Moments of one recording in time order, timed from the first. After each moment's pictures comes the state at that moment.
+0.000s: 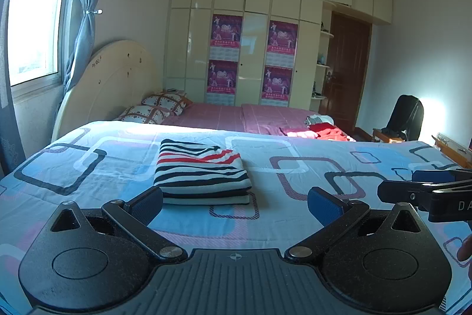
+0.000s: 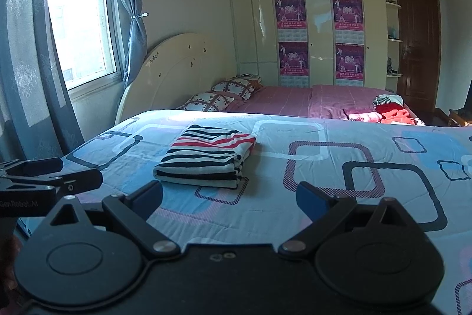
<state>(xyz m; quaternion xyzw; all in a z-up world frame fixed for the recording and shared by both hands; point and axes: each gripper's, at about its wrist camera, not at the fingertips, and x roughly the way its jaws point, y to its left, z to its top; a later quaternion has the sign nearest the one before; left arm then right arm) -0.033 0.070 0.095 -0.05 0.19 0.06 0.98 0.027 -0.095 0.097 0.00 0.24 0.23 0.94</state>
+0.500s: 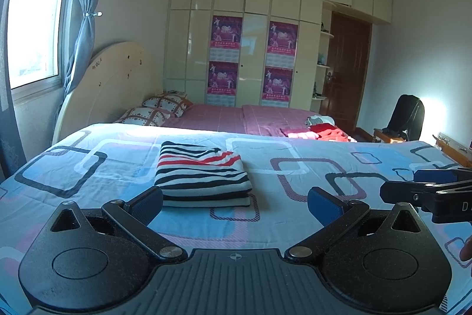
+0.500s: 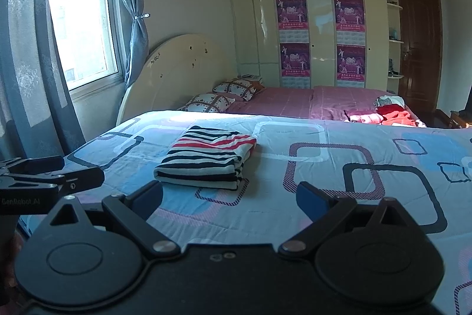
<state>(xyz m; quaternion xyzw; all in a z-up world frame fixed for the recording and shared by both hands) -0.033 0.066 0.098 -0.04 0.19 0.06 0.98 0.029 -0.098 0.097 0.00 0.24 0.23 0.94</state>
